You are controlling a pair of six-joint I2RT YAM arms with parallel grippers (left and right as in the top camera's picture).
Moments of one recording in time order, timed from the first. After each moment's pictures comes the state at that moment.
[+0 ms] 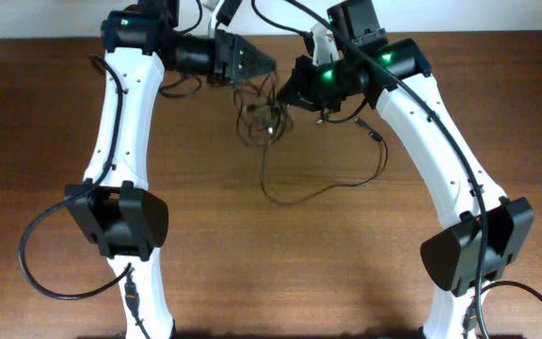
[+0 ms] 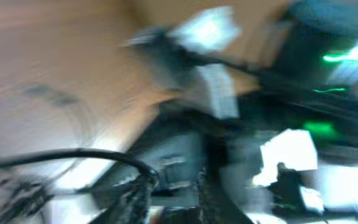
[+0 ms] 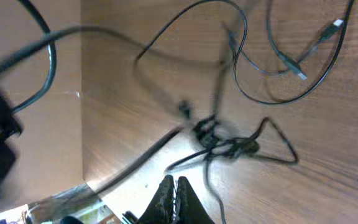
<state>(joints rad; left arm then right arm) -0.09 2.19 2.36 -1.32 1.23 0.03 0.37 2.02 2.06 -1.02 -0.60 0.56</state>
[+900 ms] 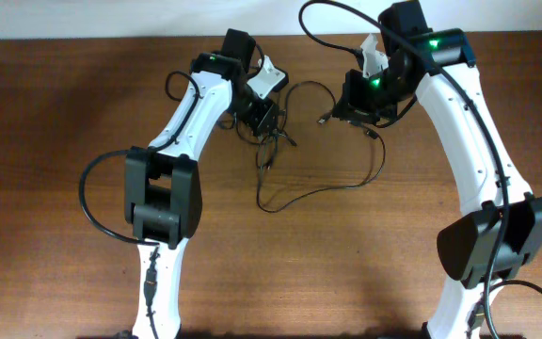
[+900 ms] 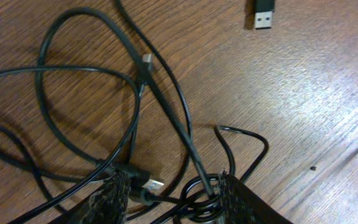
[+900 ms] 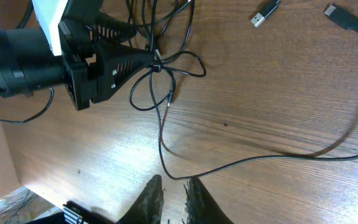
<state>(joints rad) -0.28 2.35 2.07 -1.01 0.33 0.36 0.21 2.02 2.06 -1.32 -0.47 0.33</state>
